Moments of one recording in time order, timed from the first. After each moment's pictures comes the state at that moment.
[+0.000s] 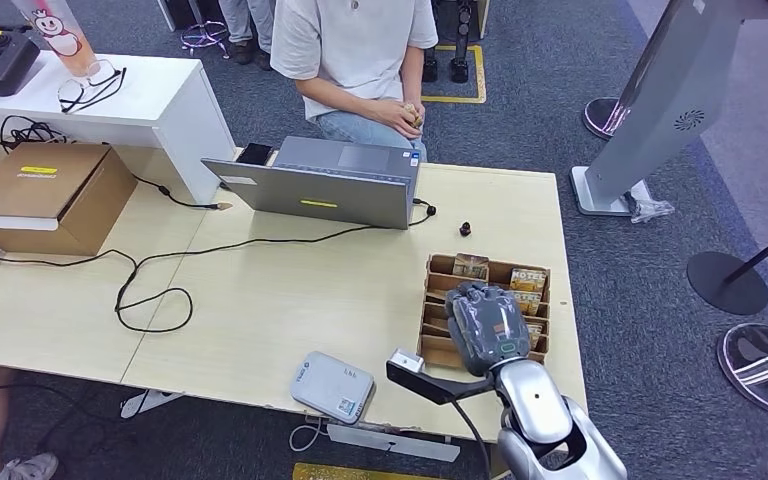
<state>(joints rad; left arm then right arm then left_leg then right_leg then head) -0.01 -0.07 0.87 -0.38 -1.18 -0.46 -0.13 -0.22 -0.09 0.53 -1.48 1.36 0.02 0.19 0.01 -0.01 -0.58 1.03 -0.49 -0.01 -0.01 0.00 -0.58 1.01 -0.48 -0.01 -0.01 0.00</state>
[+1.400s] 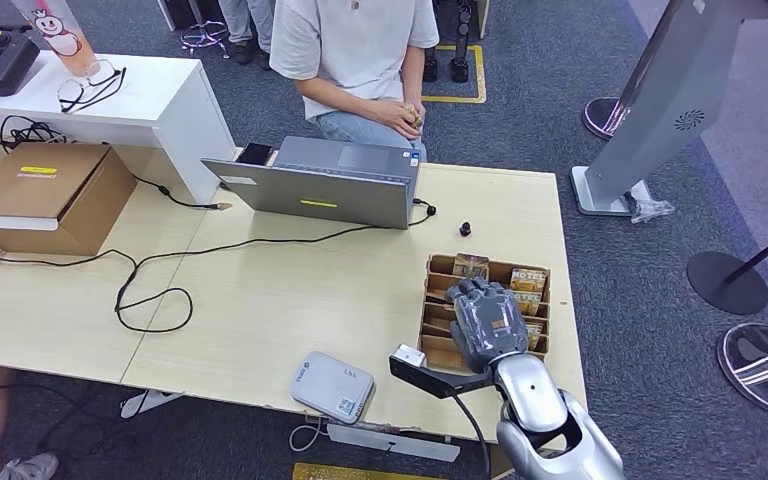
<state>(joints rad) -0.01 -0.07 0.87 -0.37 -1.18 -0.45 -0.12 -0.25 -0.09 0.52 -1.39 1.36 0.02 0.19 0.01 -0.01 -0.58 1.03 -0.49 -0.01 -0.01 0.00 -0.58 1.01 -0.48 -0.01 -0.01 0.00</state>
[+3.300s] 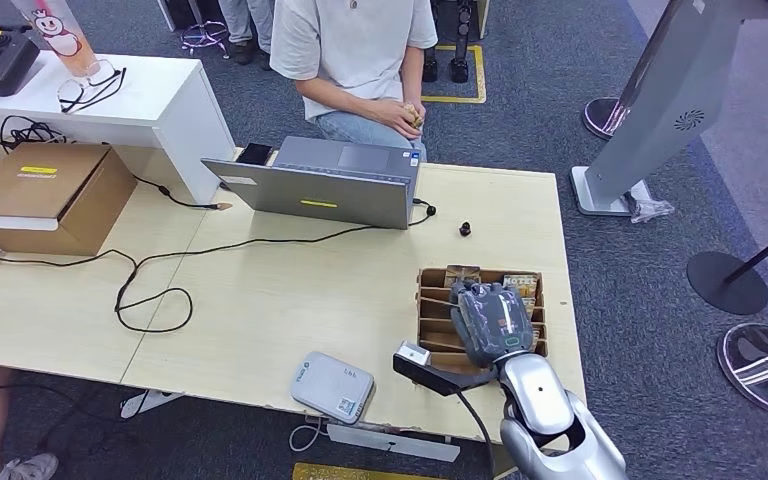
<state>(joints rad) -0.02 -0.07 0.87 -0.37 -1.17 -0.44 -0.12 -0.25 -0.08 0.50 -1.38 1.35 -0.11 0.14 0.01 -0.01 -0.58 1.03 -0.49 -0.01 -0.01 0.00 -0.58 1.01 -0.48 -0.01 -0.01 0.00</state>
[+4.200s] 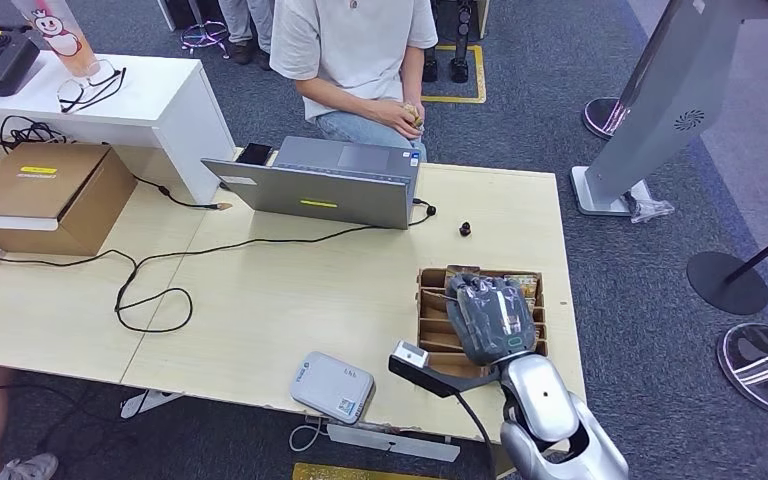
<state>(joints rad) -0.02 -0.07 0.85 -0.37 -1.16 -0.43 -0.13 -0.23 -0.08 0.50 -1.48 1.34 -0.14 0.12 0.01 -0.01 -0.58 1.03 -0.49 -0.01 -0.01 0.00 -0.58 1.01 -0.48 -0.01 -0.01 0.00</state>
